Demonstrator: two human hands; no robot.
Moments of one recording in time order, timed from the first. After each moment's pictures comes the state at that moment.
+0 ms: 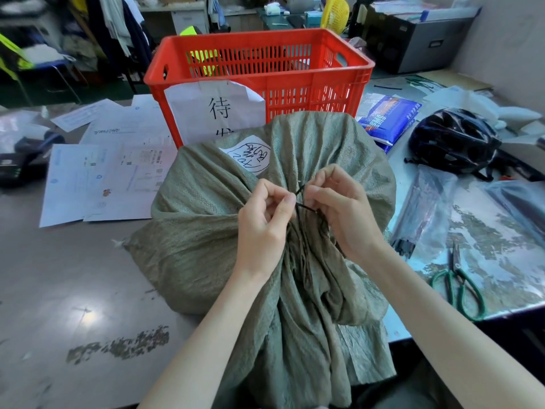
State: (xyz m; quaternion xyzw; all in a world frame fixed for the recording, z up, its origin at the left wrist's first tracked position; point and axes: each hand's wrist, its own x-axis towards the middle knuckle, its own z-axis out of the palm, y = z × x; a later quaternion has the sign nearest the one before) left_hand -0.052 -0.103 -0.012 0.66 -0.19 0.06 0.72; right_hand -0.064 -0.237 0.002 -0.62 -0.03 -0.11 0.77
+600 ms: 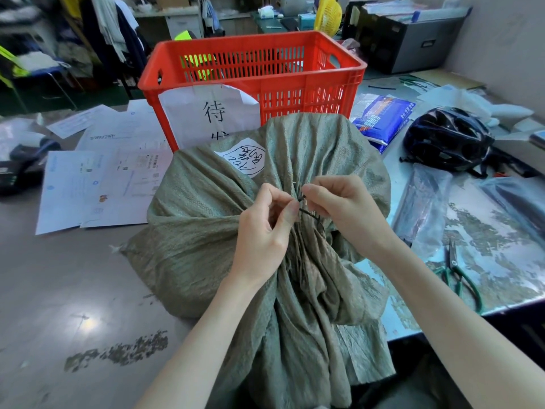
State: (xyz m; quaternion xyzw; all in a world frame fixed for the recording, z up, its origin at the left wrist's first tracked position) left_hand -0.058 -0.102 -0.008 0.74 -0.25 0.08 0.62; right_hand -0.076 -0.241 0.028 -0.78 -0.04 -0.11 0.61
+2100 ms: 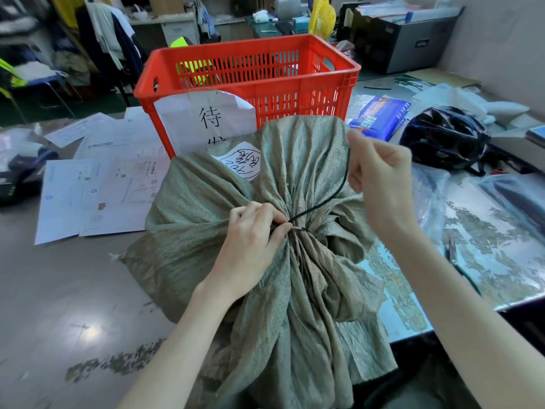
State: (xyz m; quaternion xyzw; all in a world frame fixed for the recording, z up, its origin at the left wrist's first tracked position) left_hand -0.046 -0.081 -0.018 0.85 -0.36 0.18 0.33; right_hand -0.064 -0.265 0.047 -0.68 0.06 -0.32 0.65
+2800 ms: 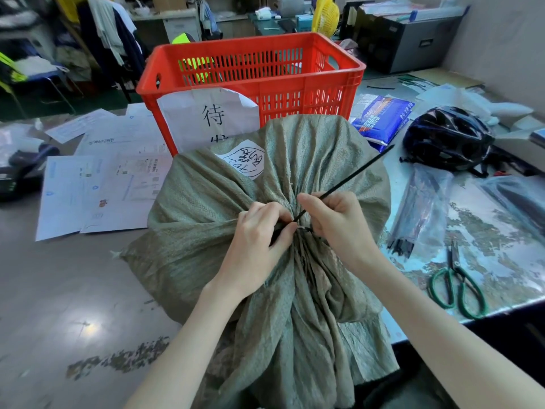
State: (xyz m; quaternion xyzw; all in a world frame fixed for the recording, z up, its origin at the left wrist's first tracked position) left_hand -0.042 -0.084 -0.024 0.84 -0.35 0.14 0.39; right_hand -0.071 -0.229 0.001 -0.76 0.03 -0.16 0.63
